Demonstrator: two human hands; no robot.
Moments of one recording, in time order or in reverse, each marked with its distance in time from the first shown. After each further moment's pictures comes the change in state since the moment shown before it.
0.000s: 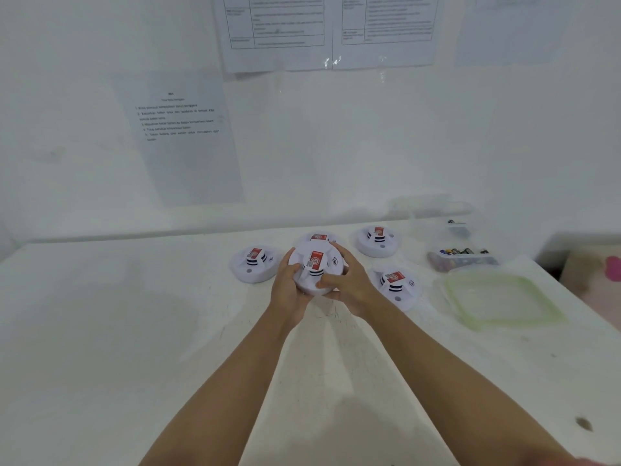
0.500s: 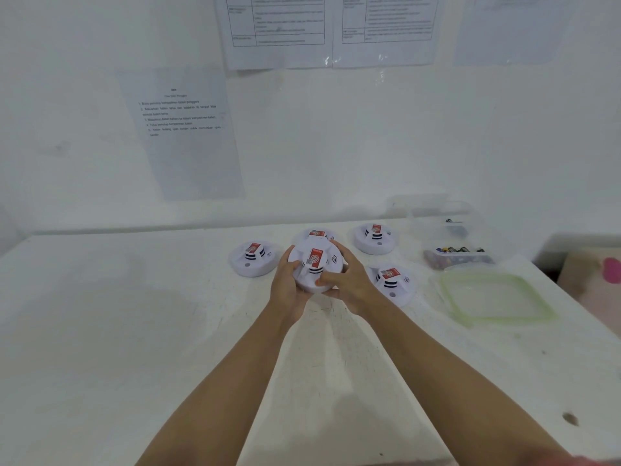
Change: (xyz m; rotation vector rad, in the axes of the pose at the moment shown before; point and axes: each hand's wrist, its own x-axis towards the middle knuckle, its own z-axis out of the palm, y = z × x) left_hand -0.007 -0.005 0.005 0.011 0.003 0.013; right_hand -0.007 0.000 -0.004 -0.006 -0.028 0.003
